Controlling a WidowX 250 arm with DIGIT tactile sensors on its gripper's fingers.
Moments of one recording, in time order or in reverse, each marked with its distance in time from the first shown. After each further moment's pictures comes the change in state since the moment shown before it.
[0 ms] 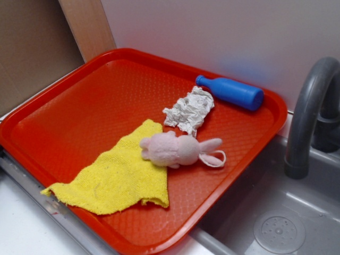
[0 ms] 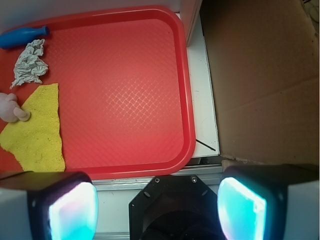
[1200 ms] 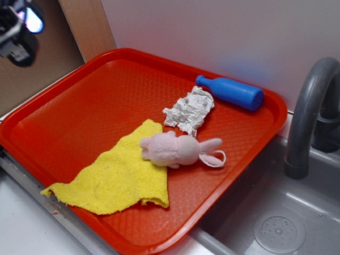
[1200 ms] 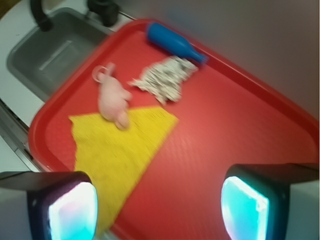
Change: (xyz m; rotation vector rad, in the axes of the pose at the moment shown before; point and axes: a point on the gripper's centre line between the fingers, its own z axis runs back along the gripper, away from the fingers) arm 0.028 -0.170 -0.058 -0.144 -0.182 -0.770
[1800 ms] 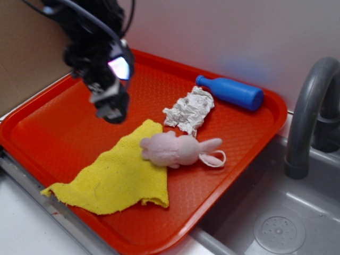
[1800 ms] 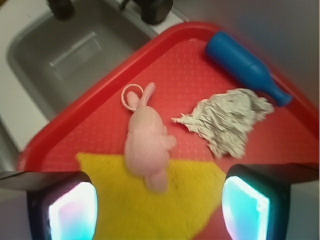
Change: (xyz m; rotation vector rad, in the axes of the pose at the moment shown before) arm 0.053 -0.037 -0.088 -0.021 0.074 -0.130
